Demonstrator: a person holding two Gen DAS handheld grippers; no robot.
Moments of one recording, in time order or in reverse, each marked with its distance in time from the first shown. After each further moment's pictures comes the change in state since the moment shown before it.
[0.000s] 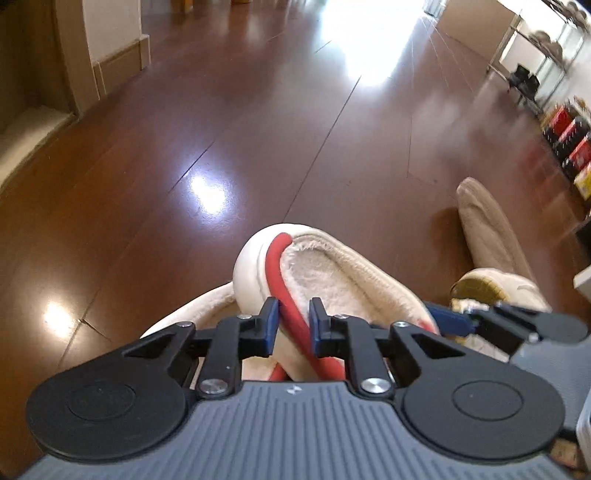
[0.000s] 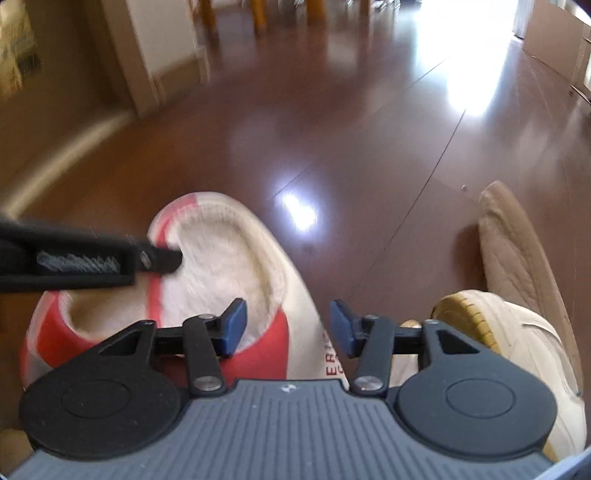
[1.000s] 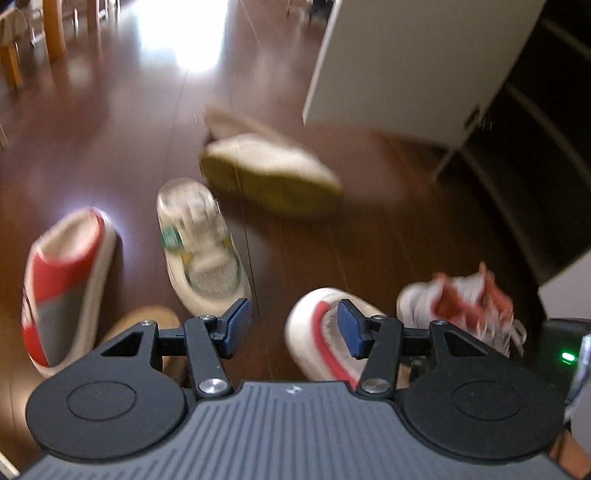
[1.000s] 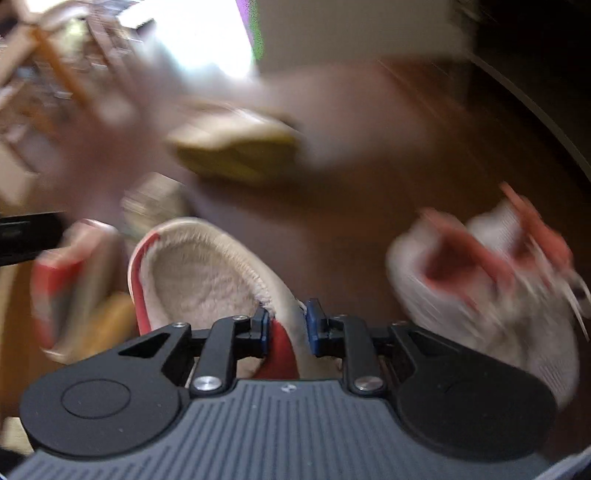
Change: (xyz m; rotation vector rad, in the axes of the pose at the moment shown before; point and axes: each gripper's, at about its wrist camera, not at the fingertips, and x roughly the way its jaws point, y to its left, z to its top) left arm -0.187 -0.131 -0.173 0.472 0.108 -0.305; right arm -0.243 -0.024 -0.309 0.855 0.002 -0.404
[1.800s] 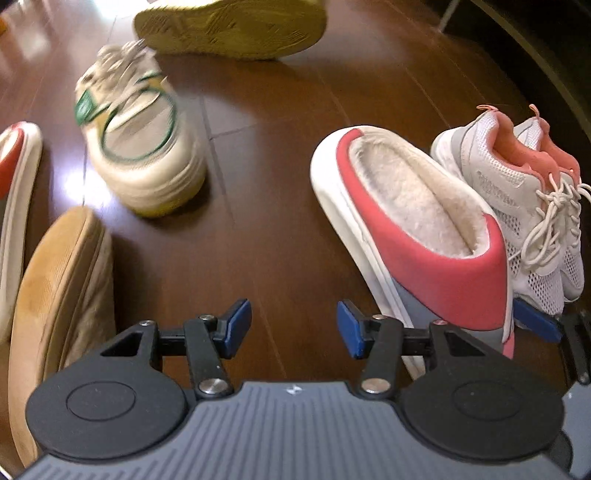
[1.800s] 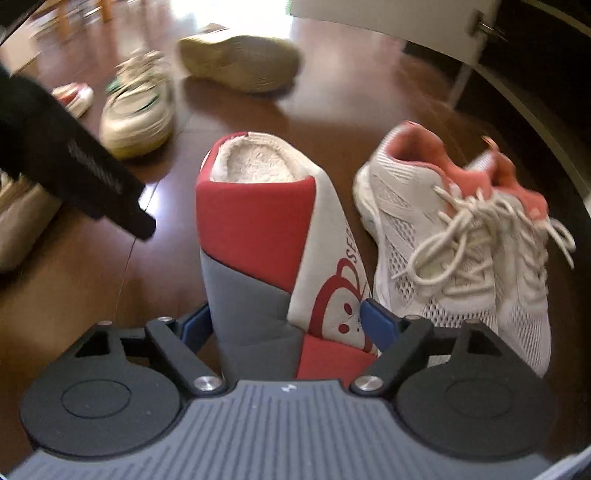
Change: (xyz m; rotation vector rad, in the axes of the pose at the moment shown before) left arm 0.115 -0.028 -0.079 0.175 0.250 0.031; right arm 0.024 0.022 -0.094 -0.262 -0.075 -0.138
